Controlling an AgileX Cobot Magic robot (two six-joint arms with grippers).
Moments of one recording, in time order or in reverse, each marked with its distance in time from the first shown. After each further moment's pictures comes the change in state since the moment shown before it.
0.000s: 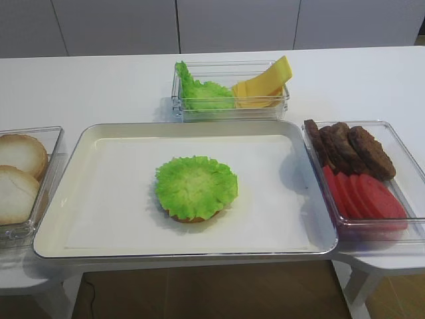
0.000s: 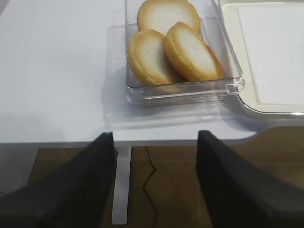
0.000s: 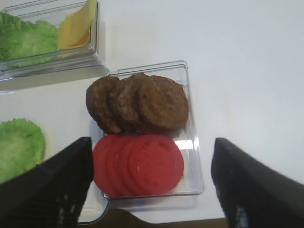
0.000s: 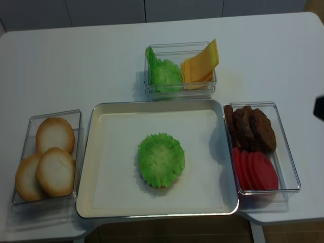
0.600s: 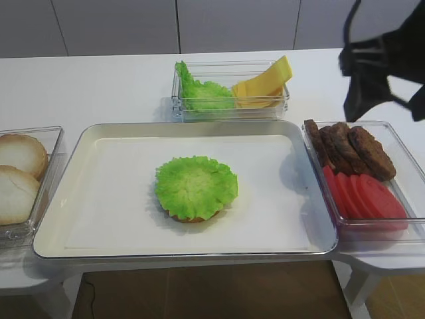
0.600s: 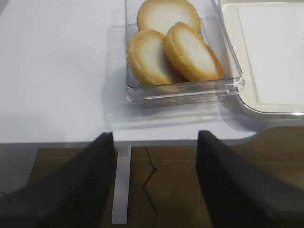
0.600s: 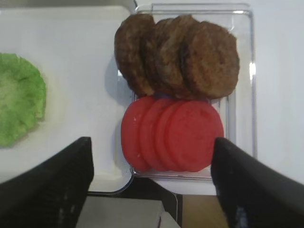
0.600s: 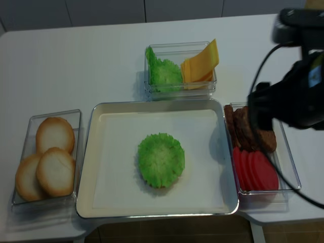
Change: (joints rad) left arm 0.000 0.000 0.000 0.000 0.000 0.000; right arm 0.421 0.385 -0.178 -0.252 0.150 0.318
